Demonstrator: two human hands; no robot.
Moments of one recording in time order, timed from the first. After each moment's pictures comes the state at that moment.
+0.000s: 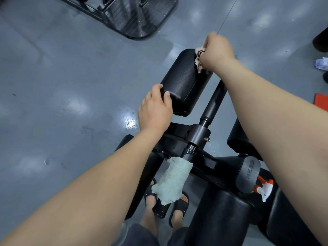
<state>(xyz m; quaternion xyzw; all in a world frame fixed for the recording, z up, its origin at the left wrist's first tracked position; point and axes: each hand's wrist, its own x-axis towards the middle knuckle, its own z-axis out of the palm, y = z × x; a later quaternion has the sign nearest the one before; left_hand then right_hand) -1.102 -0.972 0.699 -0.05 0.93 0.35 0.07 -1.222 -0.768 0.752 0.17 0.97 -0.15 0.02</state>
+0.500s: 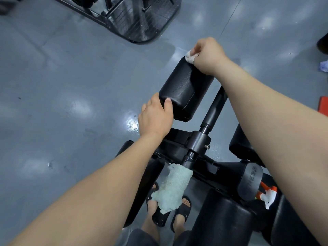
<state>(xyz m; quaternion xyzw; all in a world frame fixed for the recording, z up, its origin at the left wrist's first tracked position) -1.107 -0.970 0.700 -0.06 0.94 0.33 0.11 -1.226 -0.783 0.766 0.13 0.95 -0.29 0.06</state>
